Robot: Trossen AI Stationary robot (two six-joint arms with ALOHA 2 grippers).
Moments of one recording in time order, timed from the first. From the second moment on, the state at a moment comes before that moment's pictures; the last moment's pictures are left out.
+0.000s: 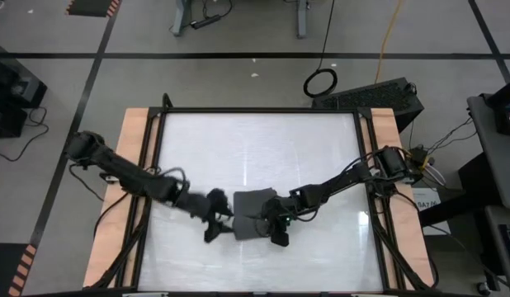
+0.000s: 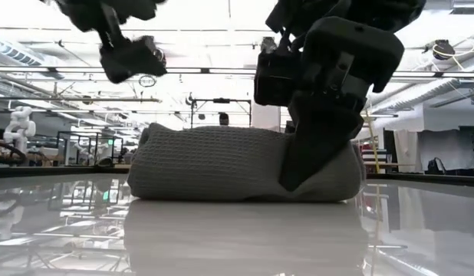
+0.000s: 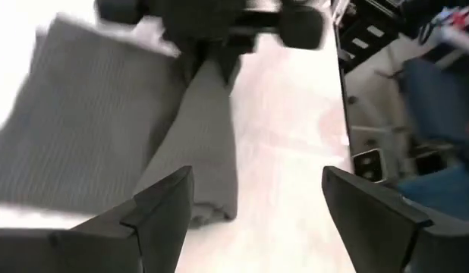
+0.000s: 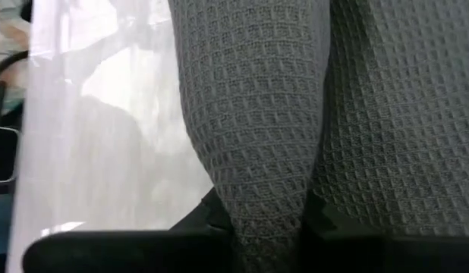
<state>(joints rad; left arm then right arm) -0.39 1.37 0.79 -0.07 -0.03 -0.65 0.27 1.93 1.02 -0.07 -0.21 0.51</state>
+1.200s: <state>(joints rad) -0.52 1.86 0.94 0.02 -0.28 -0.46 0.20 1.93 1.02 -0.06 -0.39 0.63</state>
